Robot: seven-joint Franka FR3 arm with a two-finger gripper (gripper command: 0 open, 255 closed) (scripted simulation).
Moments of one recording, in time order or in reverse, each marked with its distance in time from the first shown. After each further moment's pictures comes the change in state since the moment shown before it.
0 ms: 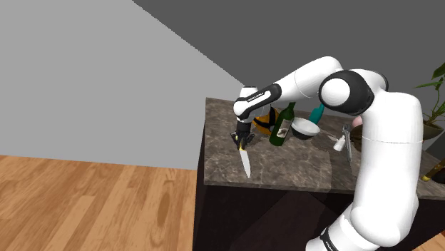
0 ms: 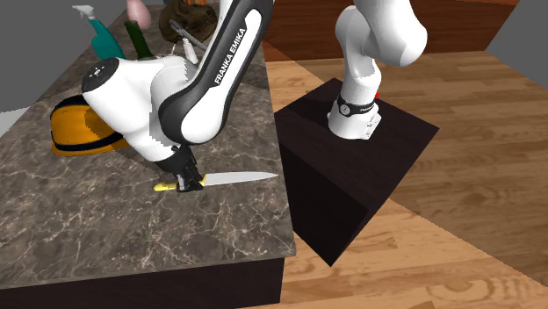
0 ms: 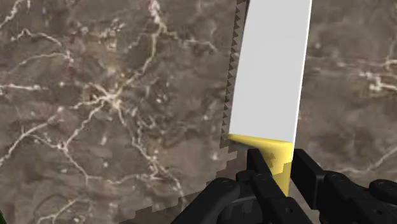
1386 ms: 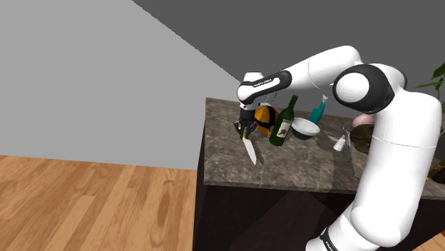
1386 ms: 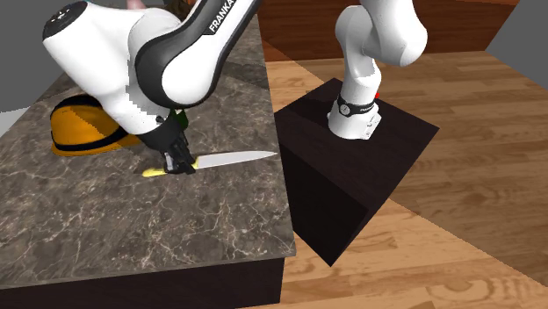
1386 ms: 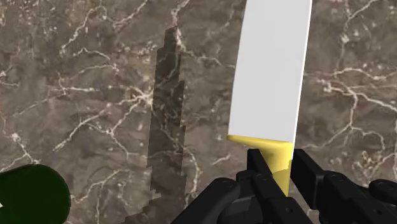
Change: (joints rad) arm 0.003 -0.112 -0.007 0.038 -0.014 -0.149 0.006
